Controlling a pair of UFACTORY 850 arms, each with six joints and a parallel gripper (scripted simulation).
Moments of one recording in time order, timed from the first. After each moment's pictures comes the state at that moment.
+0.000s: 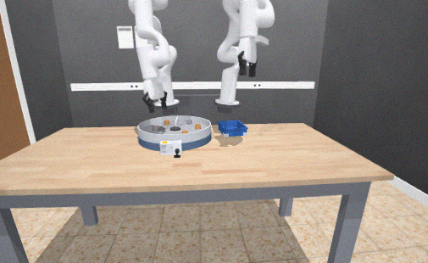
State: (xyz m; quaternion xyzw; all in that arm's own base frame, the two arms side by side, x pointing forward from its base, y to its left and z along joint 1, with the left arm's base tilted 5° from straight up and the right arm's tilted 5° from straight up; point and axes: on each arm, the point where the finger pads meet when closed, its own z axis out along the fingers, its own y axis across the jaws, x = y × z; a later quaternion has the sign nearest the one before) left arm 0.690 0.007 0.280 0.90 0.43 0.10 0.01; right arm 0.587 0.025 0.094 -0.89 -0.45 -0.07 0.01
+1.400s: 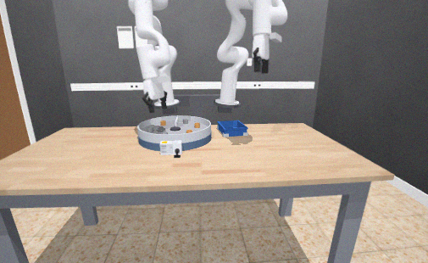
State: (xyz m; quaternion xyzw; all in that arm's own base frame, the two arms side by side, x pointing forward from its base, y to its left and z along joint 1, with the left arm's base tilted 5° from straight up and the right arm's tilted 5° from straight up) left arm 0.671 0.074 0.300 0.89 0.45 0.09 0.00; right arm 0.587 0.025 0.094 -0.89 -0.45 -0.07 0.01
